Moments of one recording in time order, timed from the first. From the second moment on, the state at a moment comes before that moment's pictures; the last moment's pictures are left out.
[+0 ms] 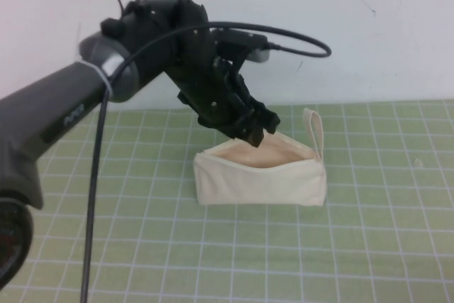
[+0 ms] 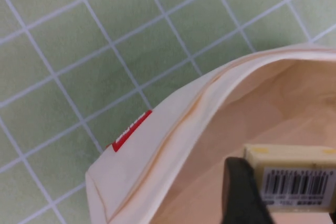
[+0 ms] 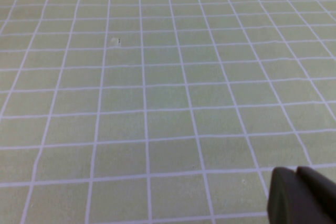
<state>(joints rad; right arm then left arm) -0.14 -0.01 0.02 -0.07 0.42 0.05 -0.49 2.04 -1.88 -0.25 1.02 0.16</state>
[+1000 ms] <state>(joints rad) -0.14 -0.01 0.02 -0.07 0.42 0.04 -0.53 1.34 -1.76 0.18 0.97 -0.05</state>
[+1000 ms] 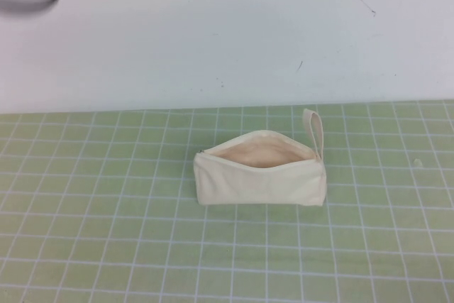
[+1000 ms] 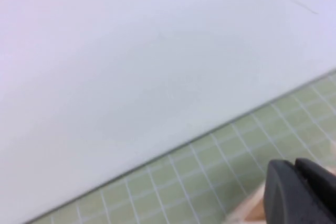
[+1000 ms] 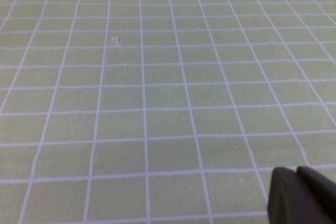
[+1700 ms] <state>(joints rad) -0.14 -0.01 0.02 -0.07 0.42 0.04 -0.55 1.01 -1.38 0.05 1.30 -0.05</state>
